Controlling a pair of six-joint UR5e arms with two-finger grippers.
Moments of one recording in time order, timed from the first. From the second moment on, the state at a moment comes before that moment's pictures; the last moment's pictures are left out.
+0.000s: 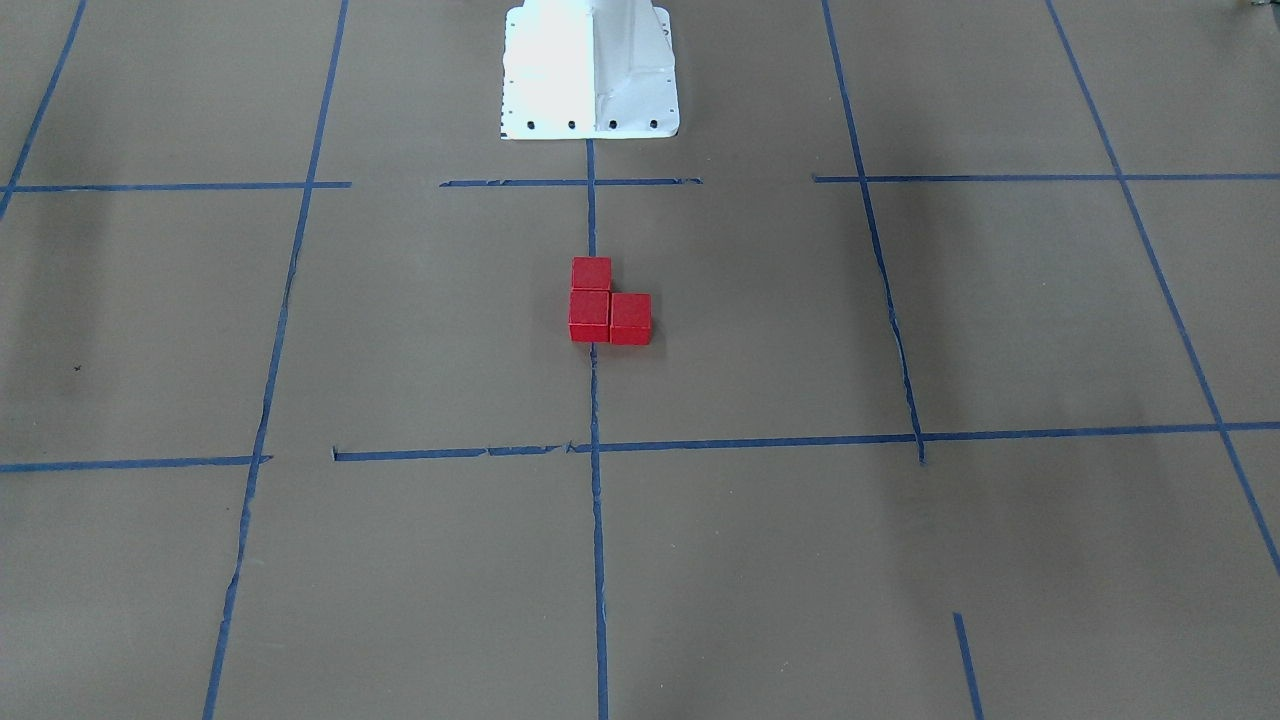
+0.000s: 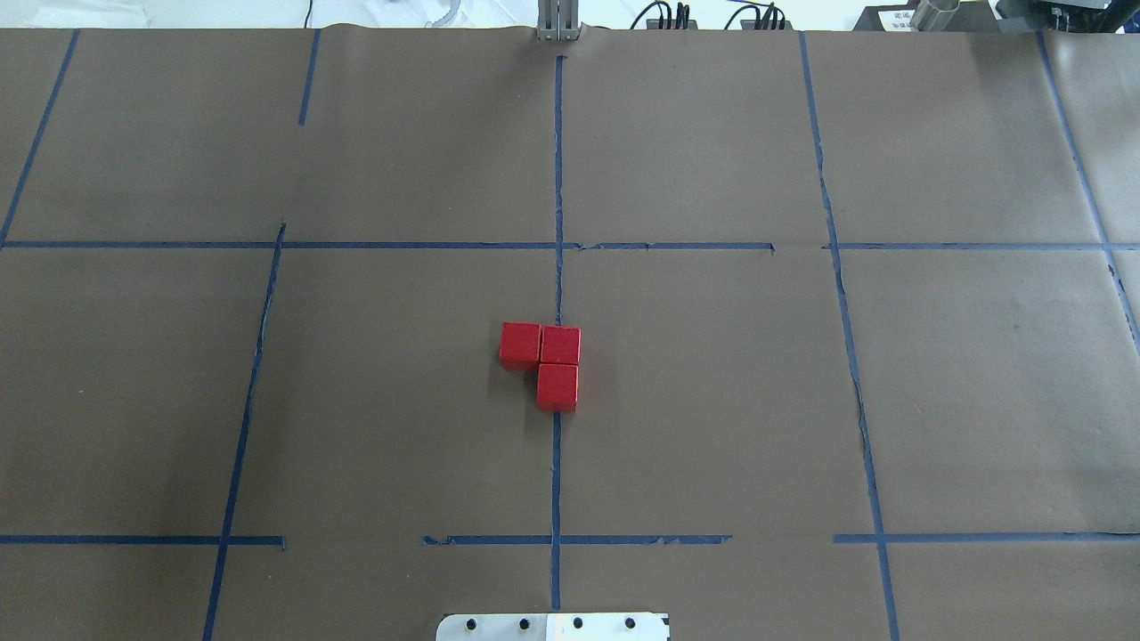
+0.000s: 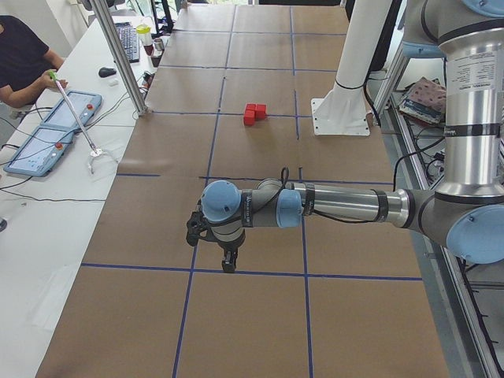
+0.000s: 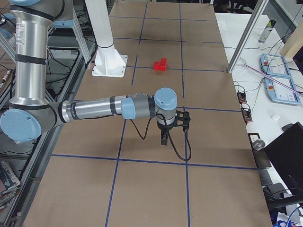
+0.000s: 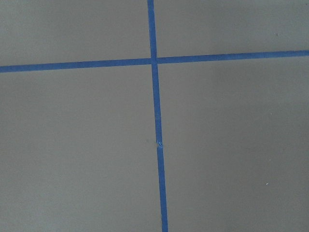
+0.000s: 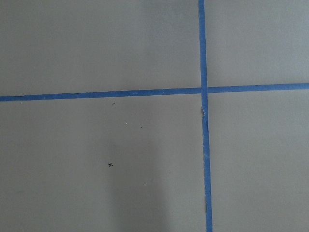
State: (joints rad) left arm -1.58 -1.47 -1.74 -1.47 -2.43 0.10; right arm 1.55 -1.69 1.86 -1.59 2.40 0.16
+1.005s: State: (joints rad) left arm -1.54 -1.46 -1.76 -1.47 -2.42 0.05; right arm 1.51 -1.71 1.81 -1.59 2.39 0.15
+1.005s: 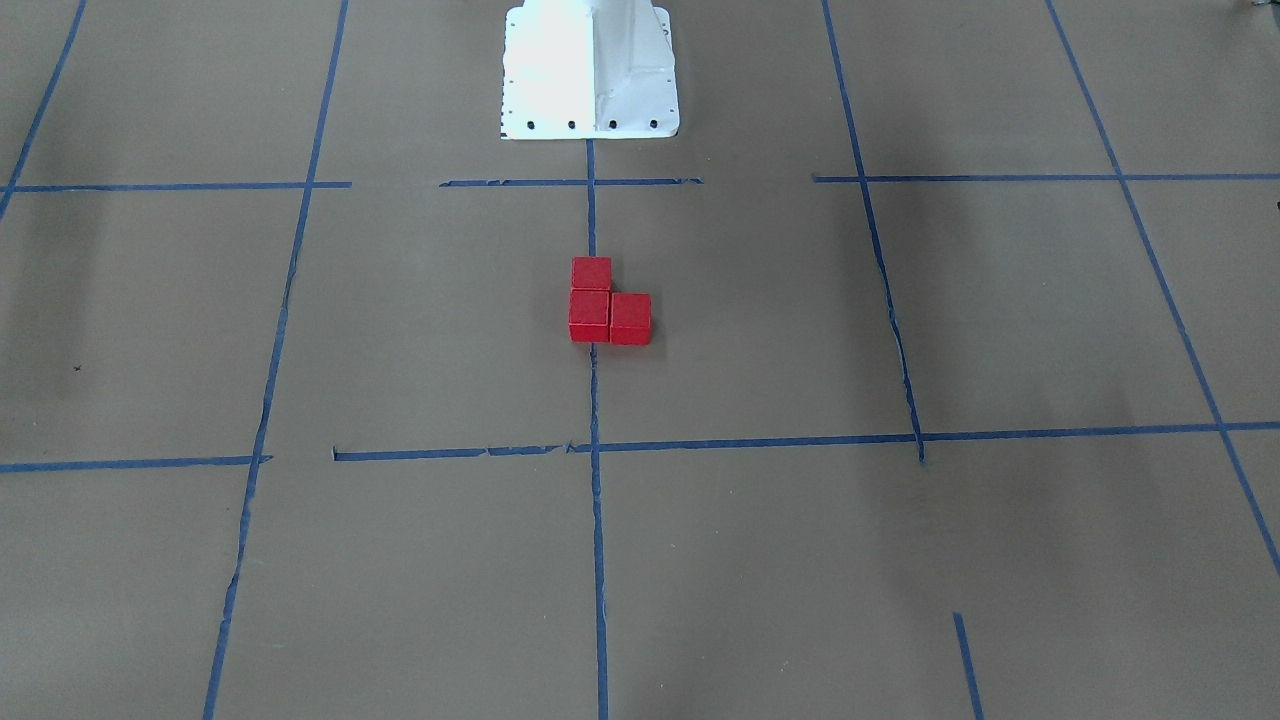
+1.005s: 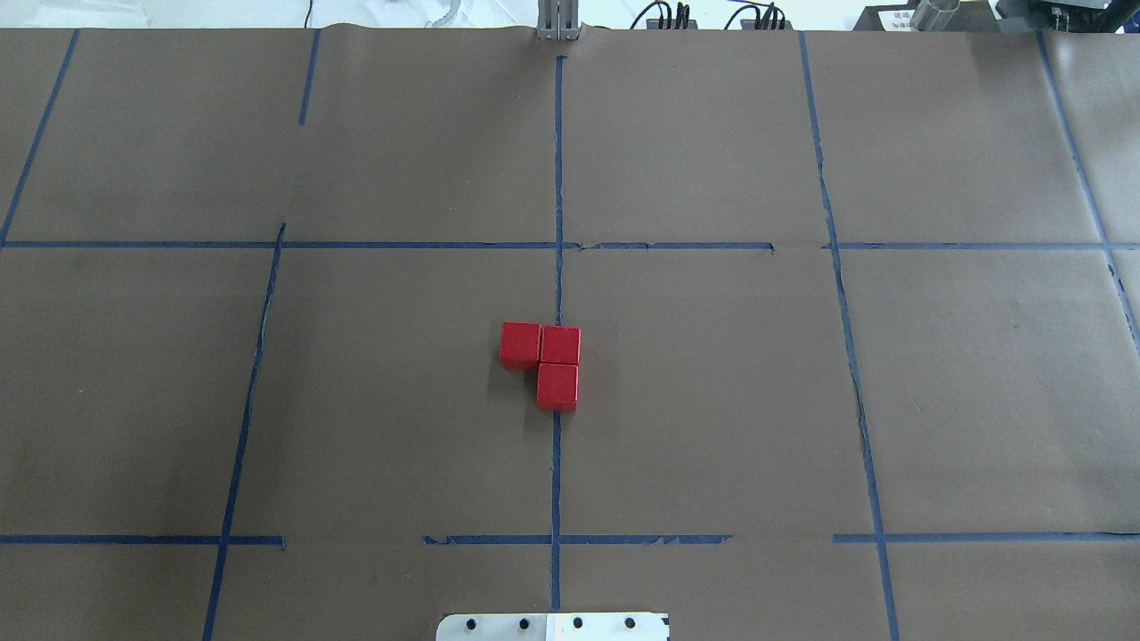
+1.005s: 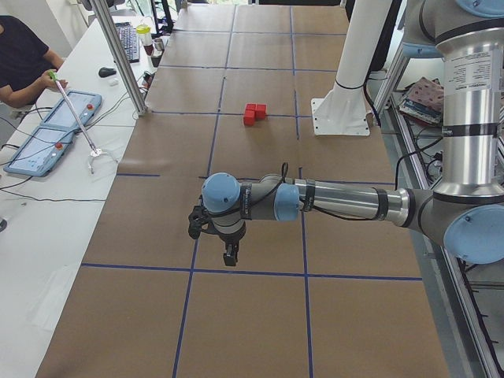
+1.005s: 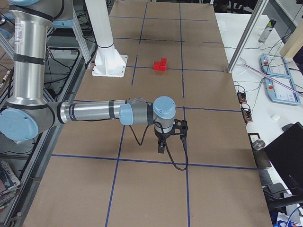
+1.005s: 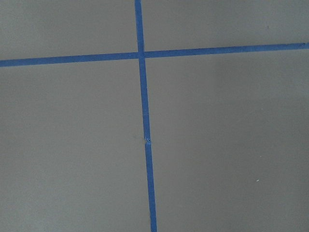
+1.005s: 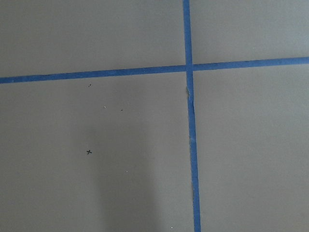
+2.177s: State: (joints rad) left arm -1.54 -1.47 -1.78 -1.47 -2.38 0.06; right arm 1.48 -1.73 1.82 -1.57 2.39 0.14
